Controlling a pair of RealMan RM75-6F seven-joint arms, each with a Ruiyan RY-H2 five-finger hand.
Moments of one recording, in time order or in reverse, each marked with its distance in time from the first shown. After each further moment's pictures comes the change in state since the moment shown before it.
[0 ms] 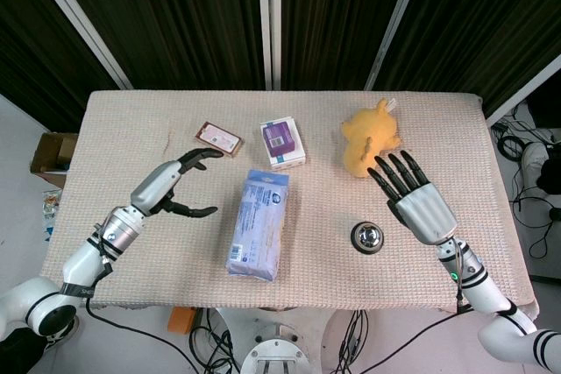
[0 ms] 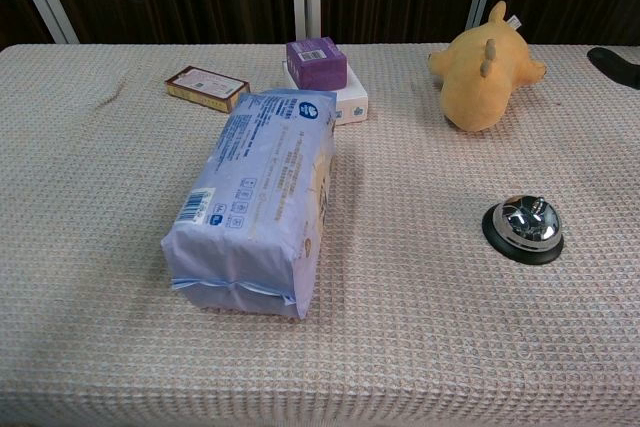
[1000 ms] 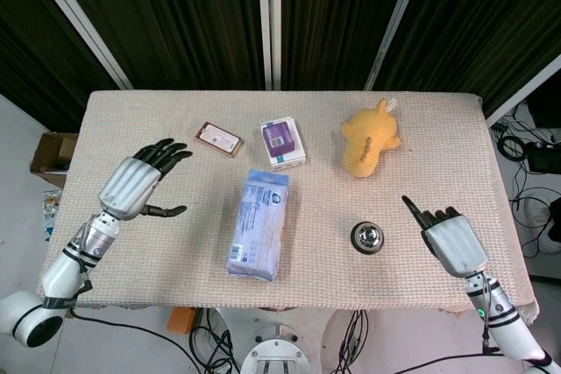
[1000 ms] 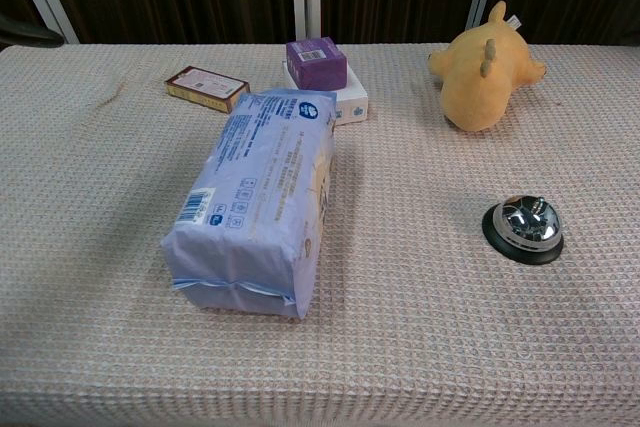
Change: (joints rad) left arm 0.097 -0.027 0.088 0.108 0.093 0.258 0.698; right arm -0.185 0.118 -0.145 -0.159 0.099 0.004 -0.183
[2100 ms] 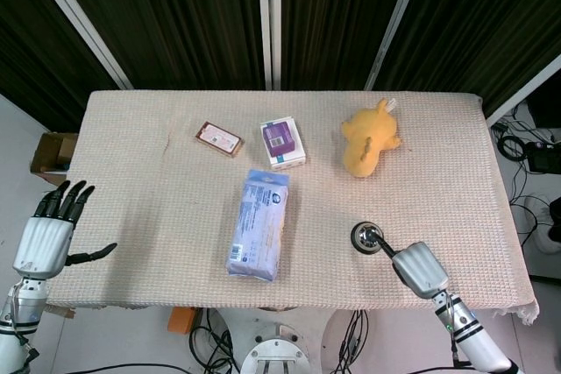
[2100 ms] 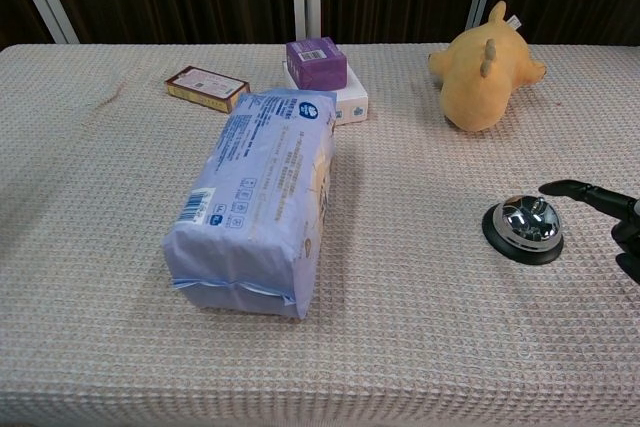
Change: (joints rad) left arm 0.371 -0.131 0.140 0.299 0.070 0.384 0.025; right arm 0.008 -0.132 -0.056 0.010 0.003 -0.215 0.017
